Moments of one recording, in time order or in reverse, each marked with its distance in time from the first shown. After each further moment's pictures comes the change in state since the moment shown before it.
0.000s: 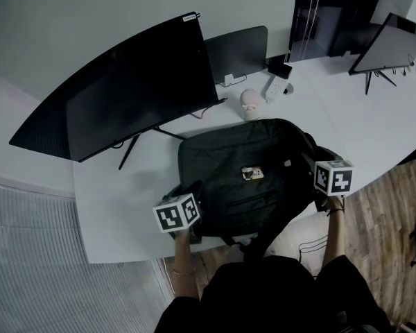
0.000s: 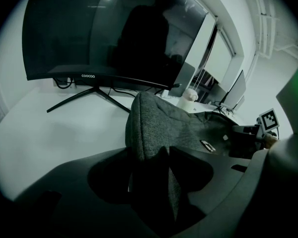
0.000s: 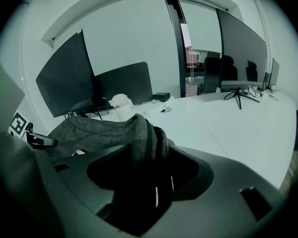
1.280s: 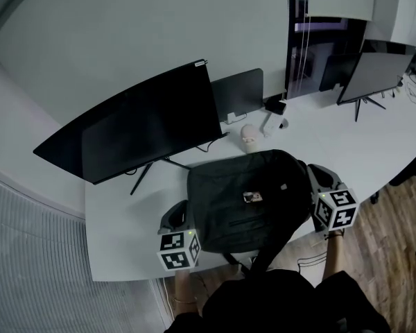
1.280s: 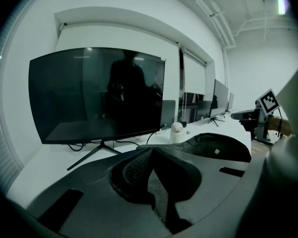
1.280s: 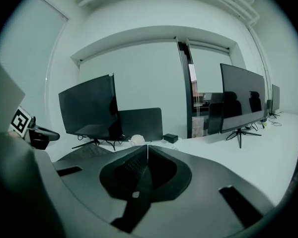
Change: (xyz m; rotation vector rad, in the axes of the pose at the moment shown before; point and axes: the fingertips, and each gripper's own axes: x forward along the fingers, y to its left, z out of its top) left arm -0.107 -0.033 0.066 0.306 -0.394 0.082; right arm -0.100 0.043 0.074 -0.126 -0.396 0.041
